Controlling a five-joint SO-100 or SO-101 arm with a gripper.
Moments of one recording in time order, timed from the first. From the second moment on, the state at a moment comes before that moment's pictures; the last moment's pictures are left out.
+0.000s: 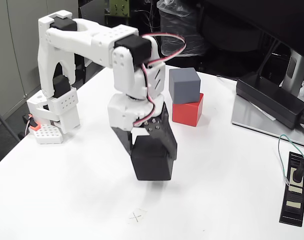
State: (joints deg) arm 12.9 88.8 86.2 85.5 -33.2
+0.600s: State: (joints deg) arm -2.2 115.0 82.4 90.5 -33.1
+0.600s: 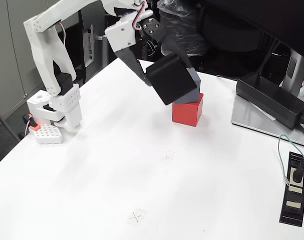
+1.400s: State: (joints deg) arm -33.6 111.0 81.3 90.6 -7.2
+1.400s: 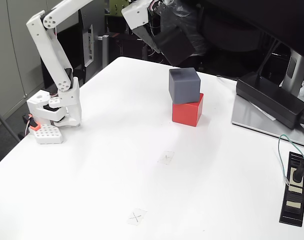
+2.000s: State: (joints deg) arm -26.9 102.0 77.3 90.6 -2.7
